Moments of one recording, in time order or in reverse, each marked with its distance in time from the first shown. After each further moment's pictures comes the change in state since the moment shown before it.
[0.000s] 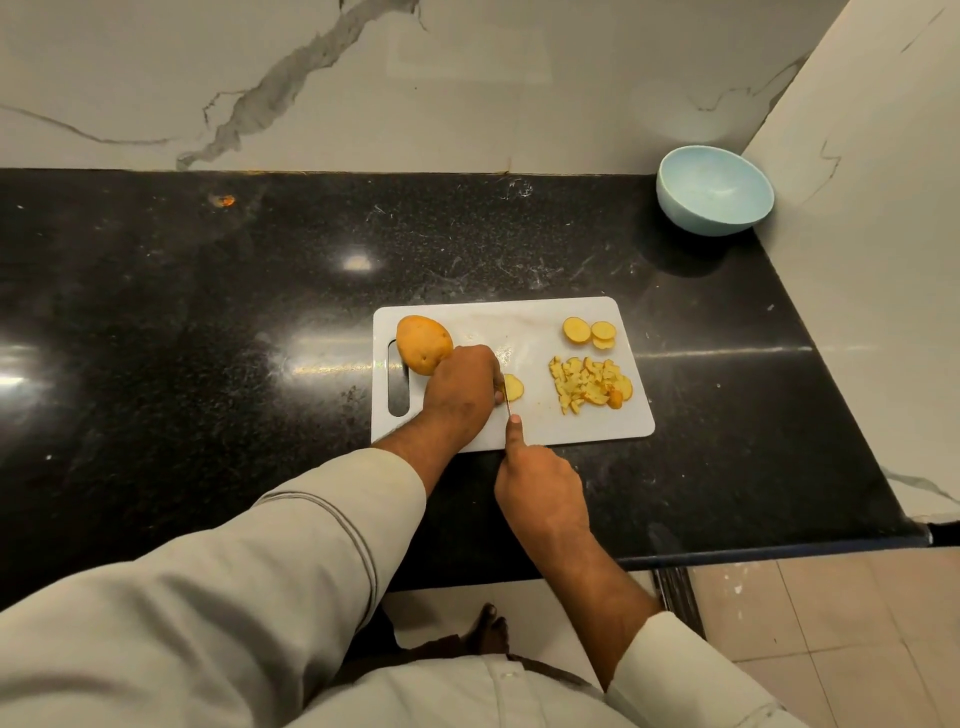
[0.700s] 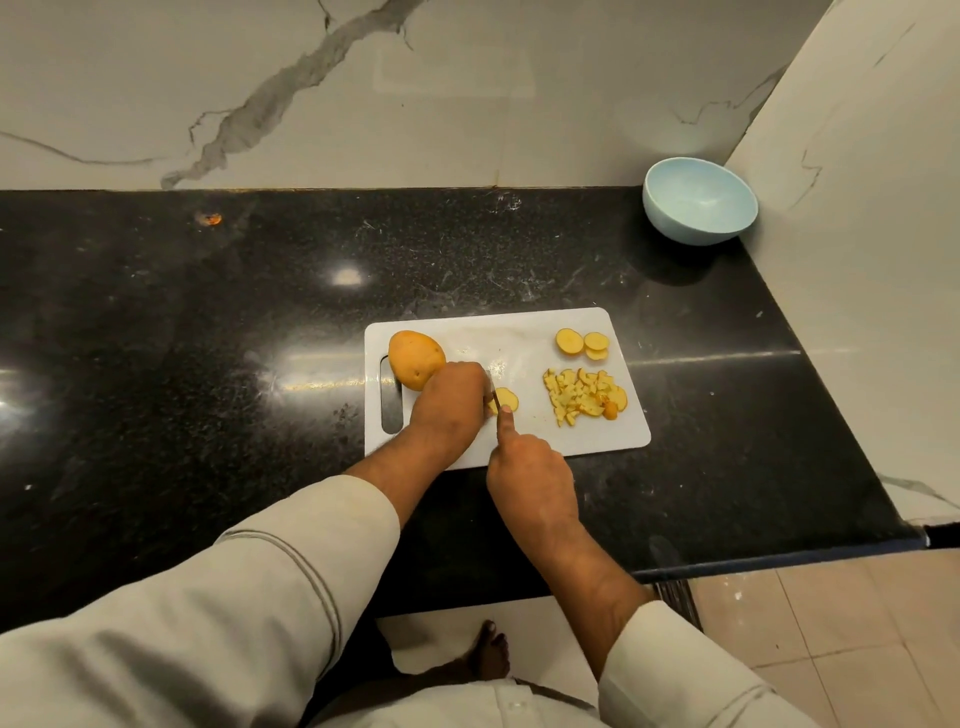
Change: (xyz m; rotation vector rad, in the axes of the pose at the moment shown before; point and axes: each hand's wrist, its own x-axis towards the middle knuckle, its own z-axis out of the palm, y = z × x) left_hand 0.000 -0.006 -0.006 0.082 -0.035 0.083; right_hand 0.017 -0.012 -0.012 0.067 0.050 0.007
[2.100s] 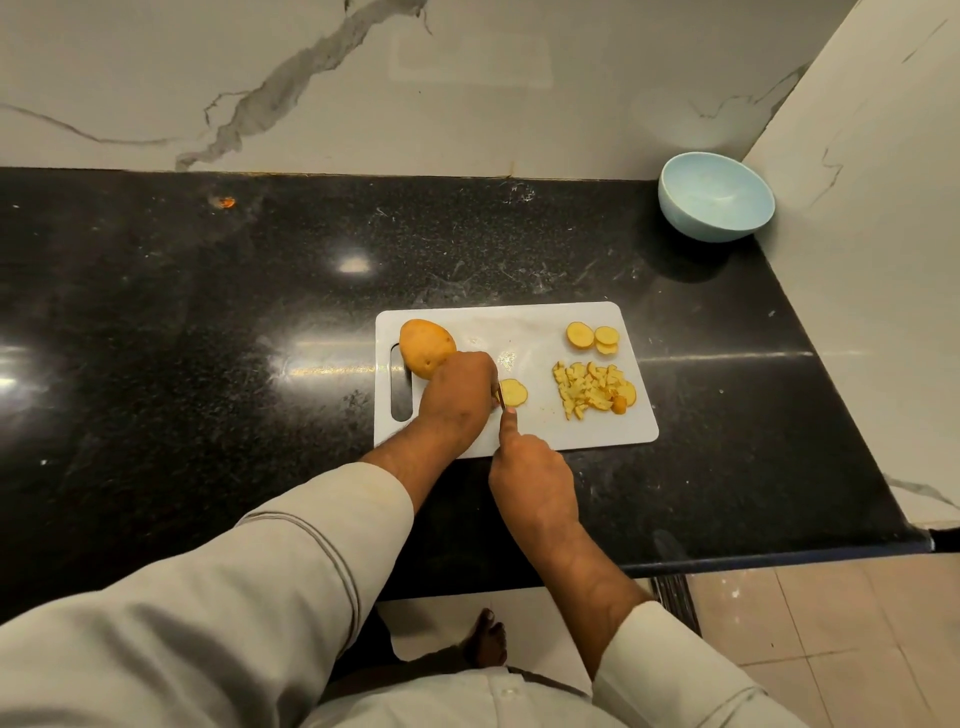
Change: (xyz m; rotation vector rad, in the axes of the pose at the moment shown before) left_hand -0.001 -0.001 0.000 0.017 0.007 -0.030; right_hand -0.006 -0.003 0.009 -0.024 -0.002 -0.003
